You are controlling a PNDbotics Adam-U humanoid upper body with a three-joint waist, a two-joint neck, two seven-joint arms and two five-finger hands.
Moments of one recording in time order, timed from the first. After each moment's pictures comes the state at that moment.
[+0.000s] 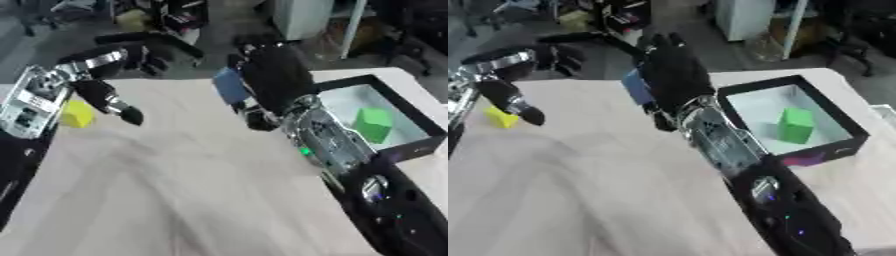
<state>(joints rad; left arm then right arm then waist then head) -0.74 0.49 -0.11 -1.30 -0.12 -0.26 -0.66 -0.67 -0.20 0.42 -1.61 1.56 0.28 0.27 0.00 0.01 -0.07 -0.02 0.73</state>
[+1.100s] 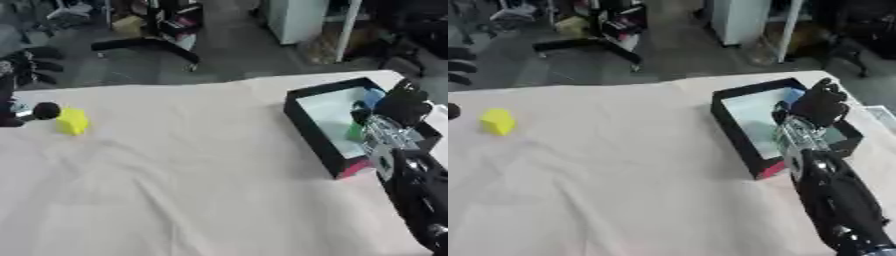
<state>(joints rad) -0.49 0.55 0.10 -1.42 -0.15 -0.16 -0.44 -0.70 -0.31 0.07 -1.04 1.24 0.89 -0.22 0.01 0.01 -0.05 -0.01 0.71</state>
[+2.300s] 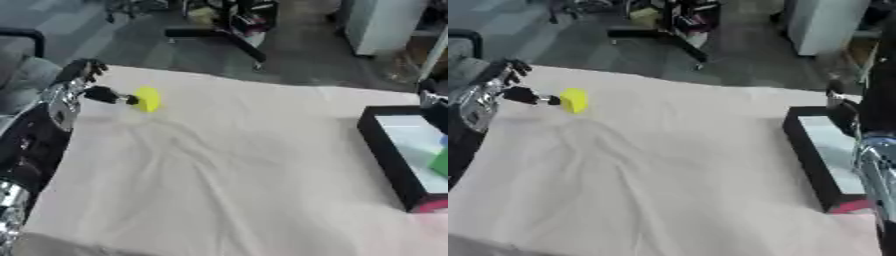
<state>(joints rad) -0.81 0.56 0.19 -0.59 -0.76 0.04 0.07 -0.58 -0.22 0.23 -1.71 1.80 0.50 0.13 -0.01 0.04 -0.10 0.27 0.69</state>
